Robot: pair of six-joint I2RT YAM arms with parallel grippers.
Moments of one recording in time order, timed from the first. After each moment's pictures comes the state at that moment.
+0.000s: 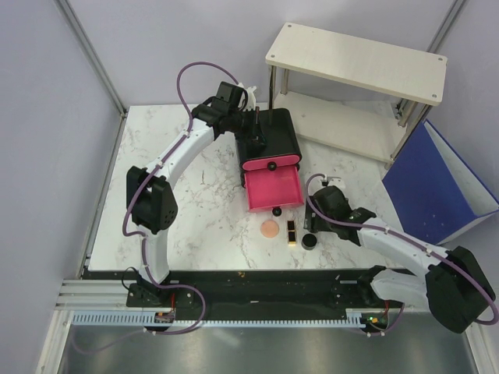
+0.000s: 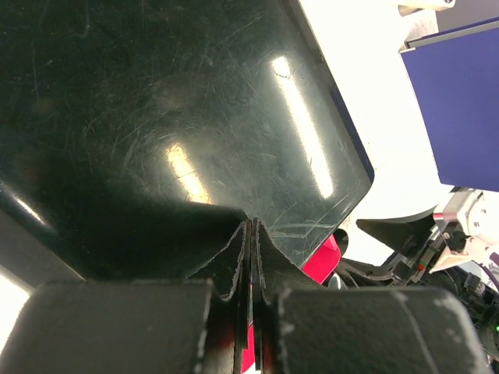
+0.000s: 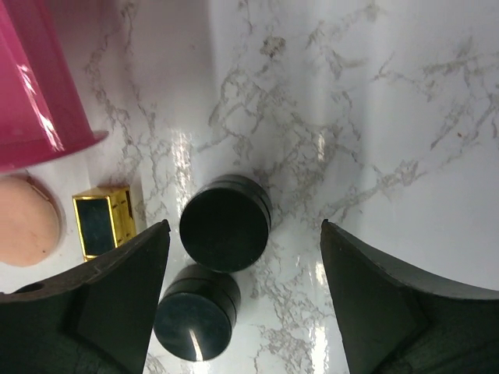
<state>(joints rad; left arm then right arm) -0.49 2.02 1.94 -0.71 0.40 -0.36 0.60 1.11 0.54 -0.38 0.27 0.60</state>
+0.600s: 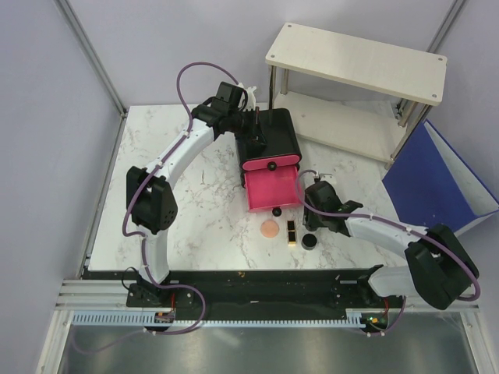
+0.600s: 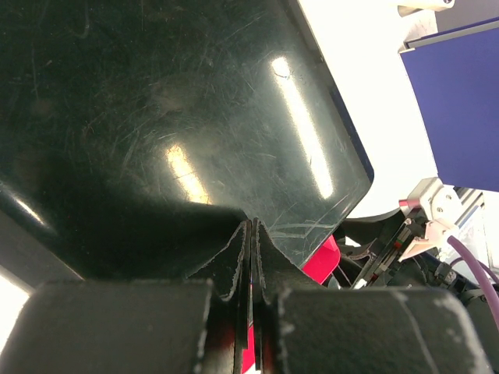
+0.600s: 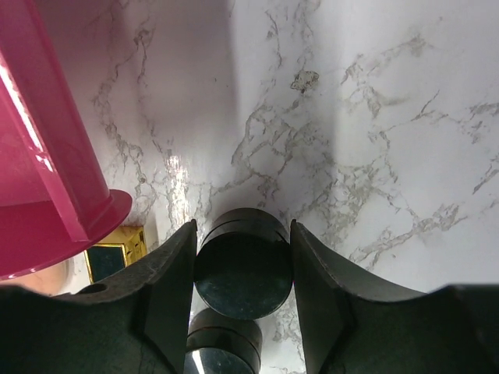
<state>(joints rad) -0.49 2.01 1.93 -0.70 0.40 -0.36 0.60 1.31 0.60 -0.28 0.27 0.59</state>
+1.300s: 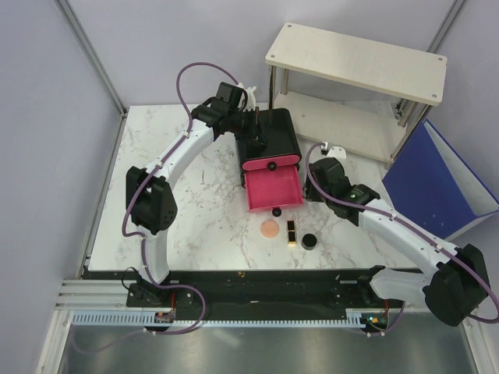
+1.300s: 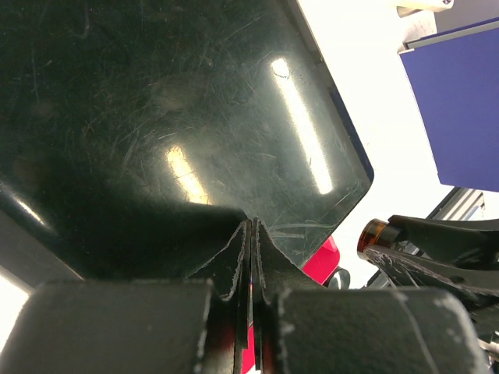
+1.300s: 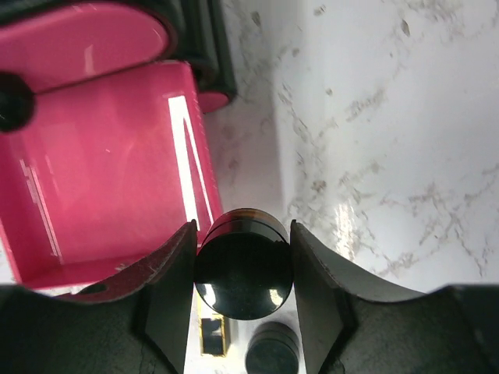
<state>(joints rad) -0.49 2.01 1.92 -0.69 0.40 -0.36 0.60 1.18 0.85 -0.44 0.37 0.59</state>
